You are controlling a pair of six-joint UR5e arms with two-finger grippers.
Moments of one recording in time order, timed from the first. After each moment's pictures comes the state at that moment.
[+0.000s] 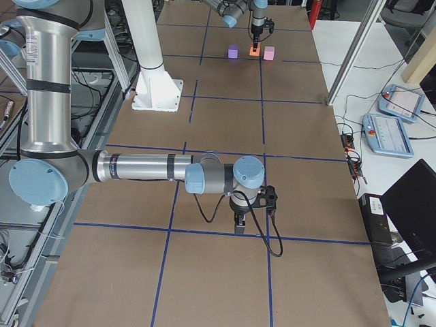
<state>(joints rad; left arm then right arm) -0.91 -1.98 -1.57 -1.65 -2.10 -0.76 1.52 -1.64 1.67 -1.56 2.37 0.05</state>
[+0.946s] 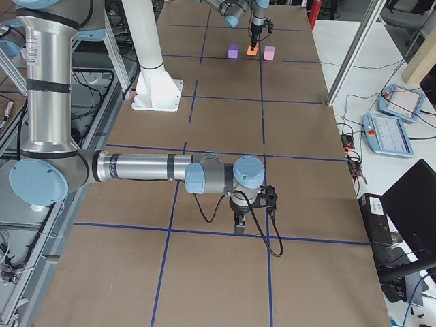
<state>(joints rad) -0.93 -1.95 -1.54 -1.65 -2.19 -0.73 1.52 -1.64 1.67 -1.56 2.37 0.05</state>
